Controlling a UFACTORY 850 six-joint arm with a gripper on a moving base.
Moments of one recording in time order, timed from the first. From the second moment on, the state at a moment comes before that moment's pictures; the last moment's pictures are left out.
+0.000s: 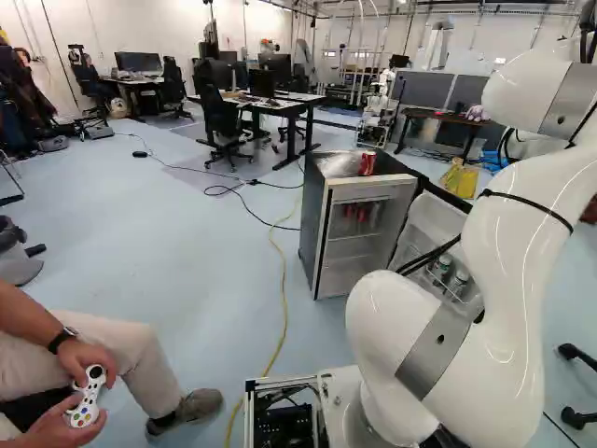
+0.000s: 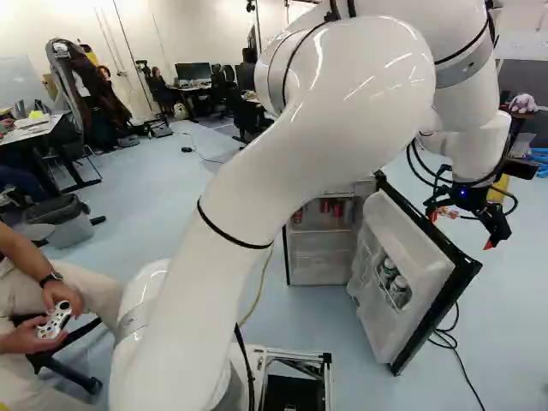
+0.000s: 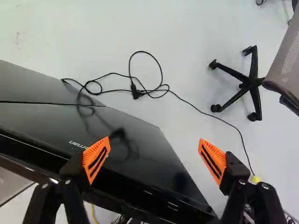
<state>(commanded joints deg) -58.1 -39.3 -90.3 -5.4 -32.7 0.0</state>
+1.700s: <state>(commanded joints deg) -56.0 -30.3 -76.9 -5.4 -36.4 0.0</state>
